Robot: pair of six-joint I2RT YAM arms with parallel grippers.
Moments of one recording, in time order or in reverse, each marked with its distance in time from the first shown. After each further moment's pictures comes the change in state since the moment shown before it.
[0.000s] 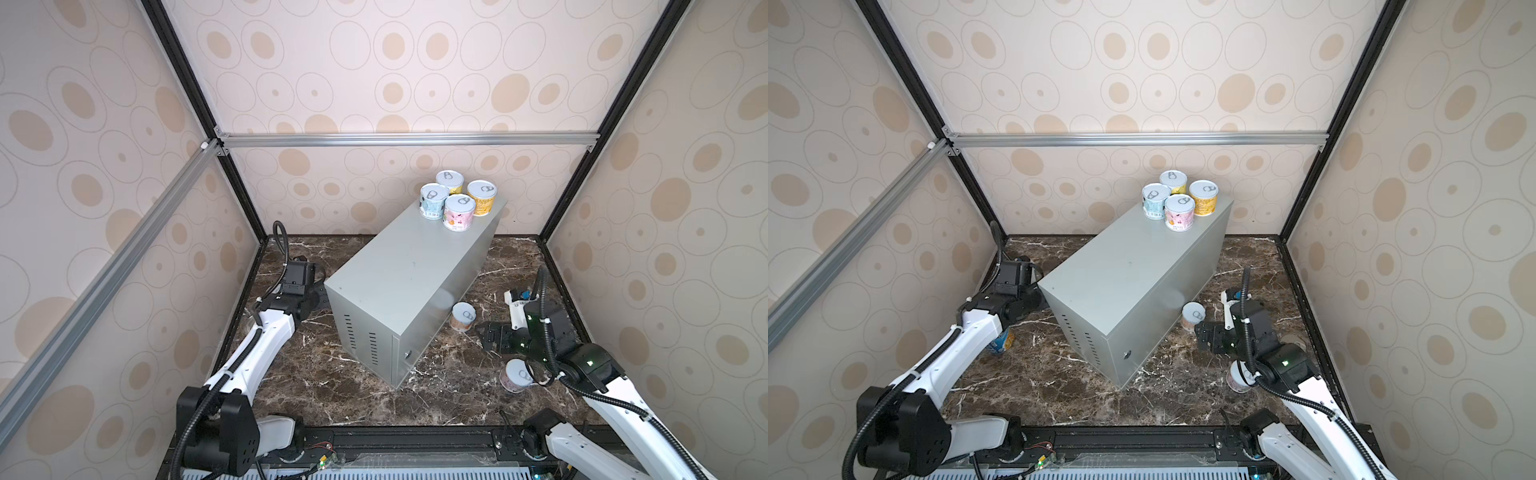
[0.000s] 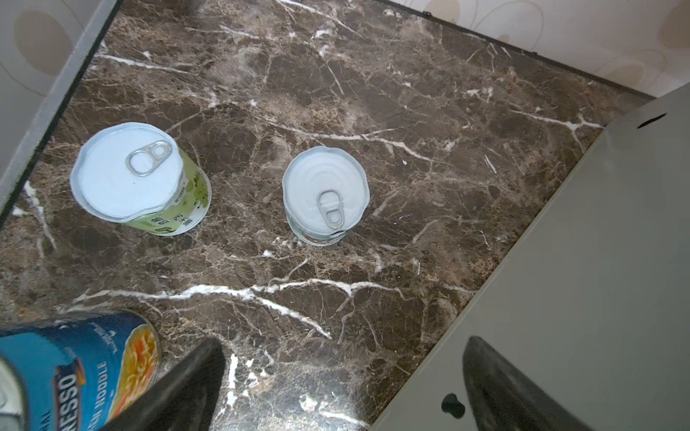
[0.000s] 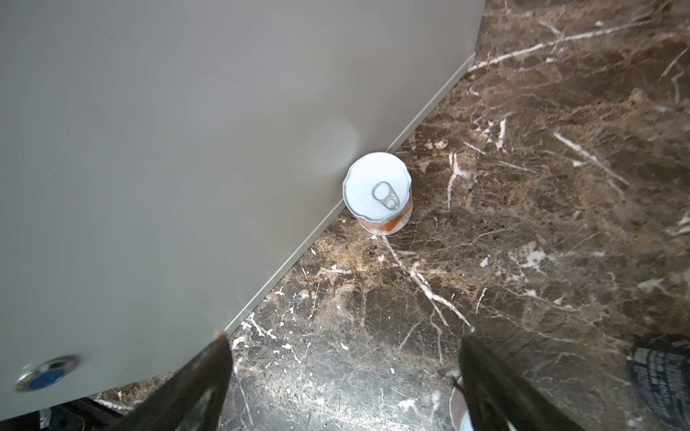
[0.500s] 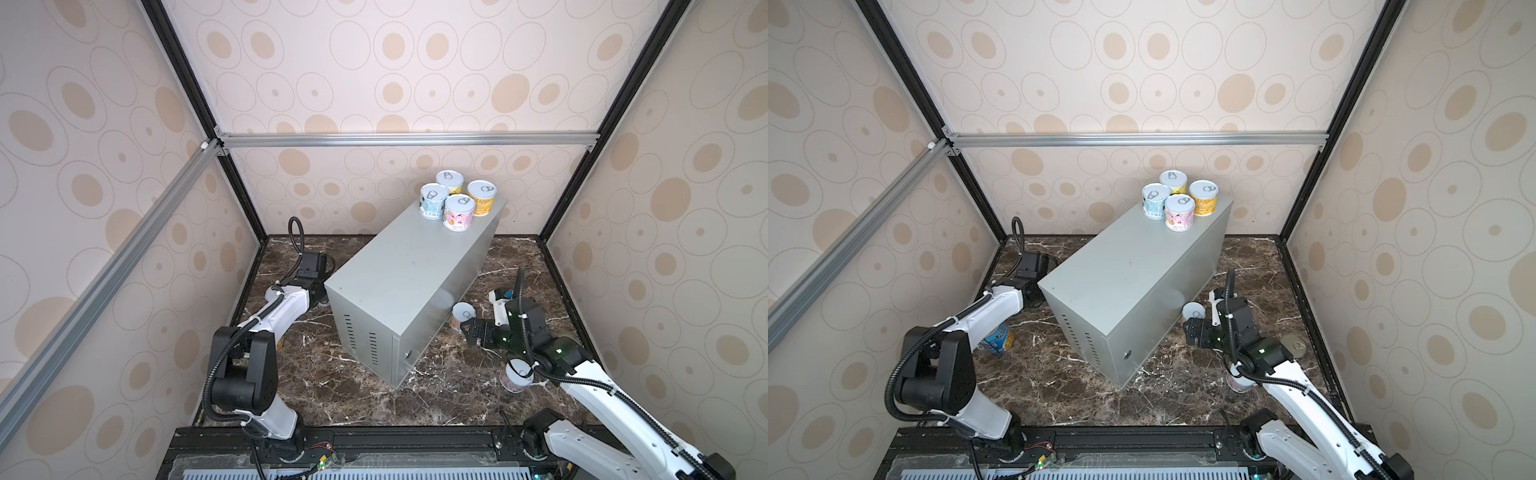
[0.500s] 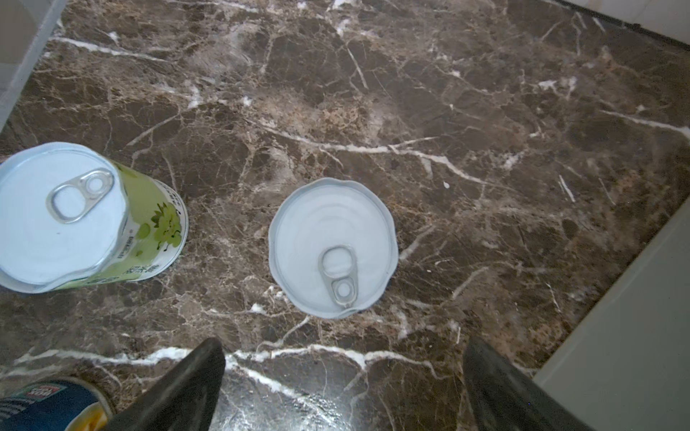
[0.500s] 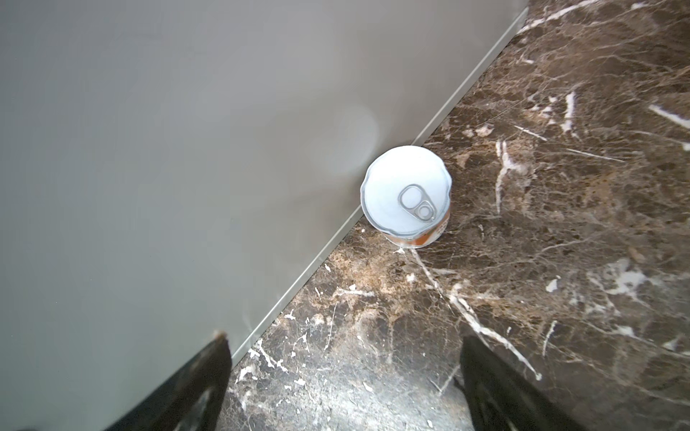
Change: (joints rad) left arm 0.011 0.297 0.113 0.094 -0.069 -0.028; right arm 0.000 0.146 -0.095 0.233 -0.074 0.037
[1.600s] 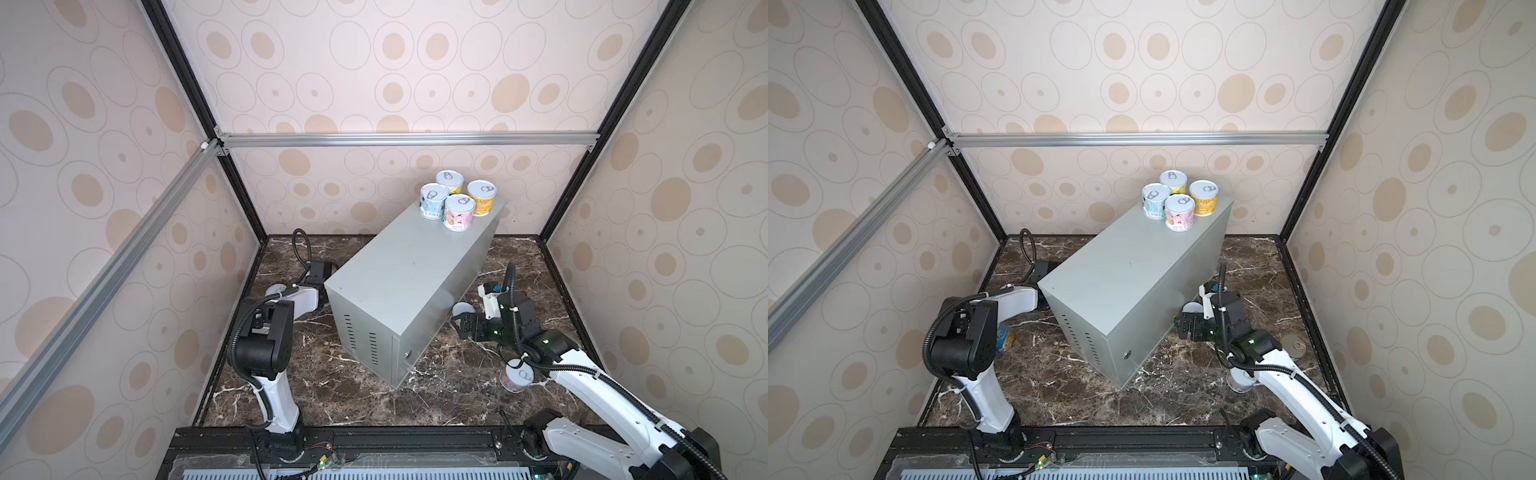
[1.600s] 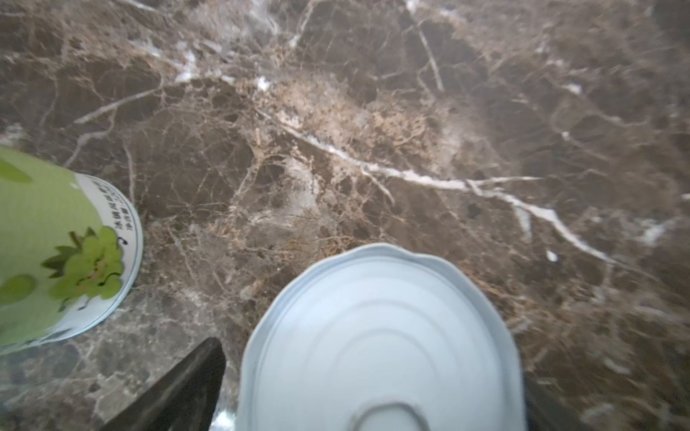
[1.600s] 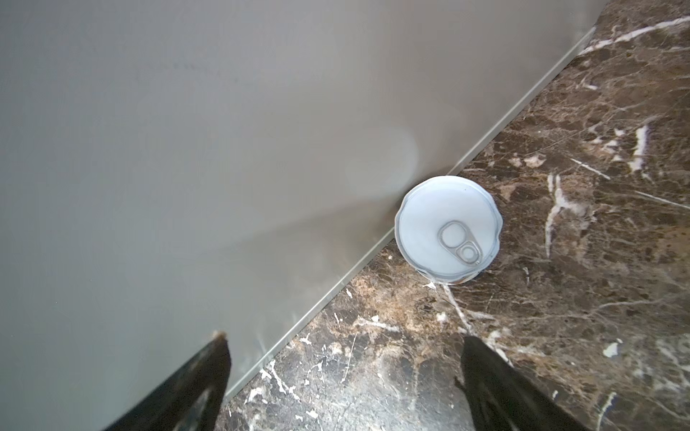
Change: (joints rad) left arm 0.013 0.249 -0.035 0.273 -0.098 -0.096; right arm 0.000 0.090 0.000 0.140 -0.065 -0.044
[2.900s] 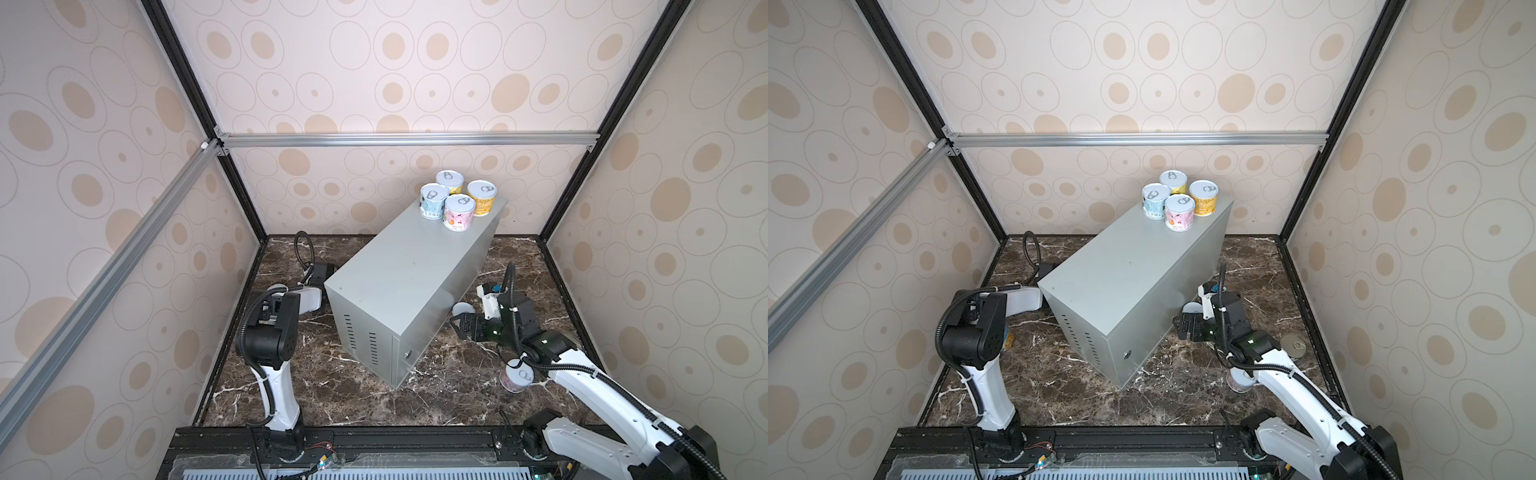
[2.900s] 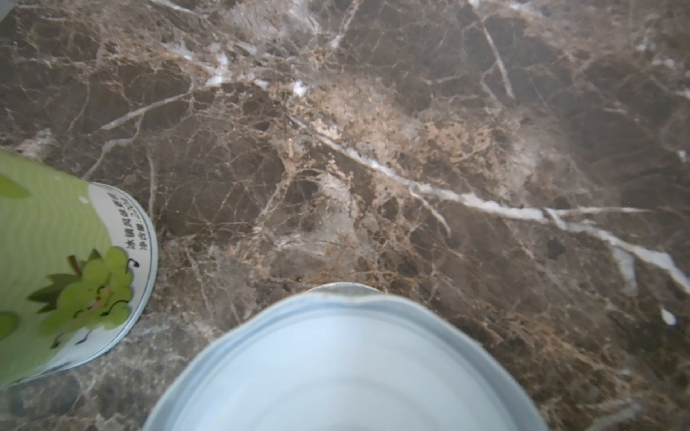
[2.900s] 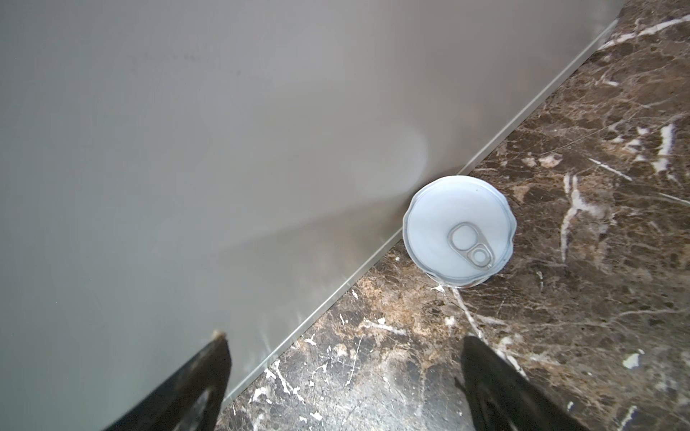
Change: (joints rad) left arm 0.000 0.071 0.021 0.040 -0.107 -0.006; right arm -0.013 0.007 -0.016 0.029 -0.034 -0.003
